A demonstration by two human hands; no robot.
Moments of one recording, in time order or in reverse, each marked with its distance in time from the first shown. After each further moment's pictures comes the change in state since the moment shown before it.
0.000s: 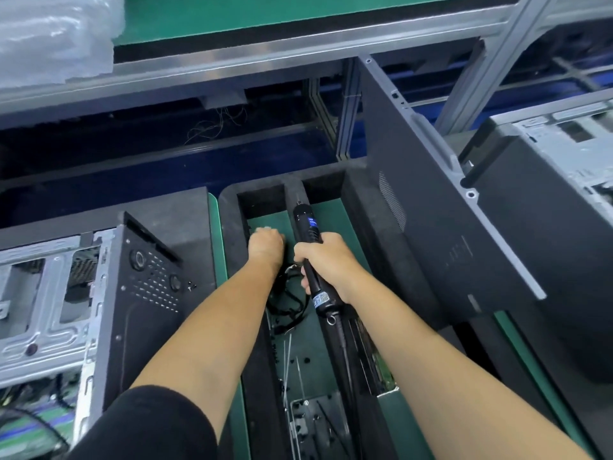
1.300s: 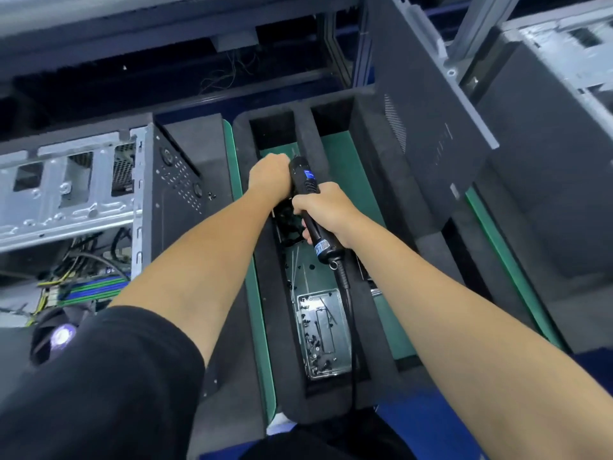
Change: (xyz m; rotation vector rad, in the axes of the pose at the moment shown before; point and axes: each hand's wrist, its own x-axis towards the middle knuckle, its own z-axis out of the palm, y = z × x) left_hand -0.088 -0.001 -0.025 -0.473 0.272 -0.077; right_hand -0.071 0.036 0.009 -0.142 -0.070 -0.001
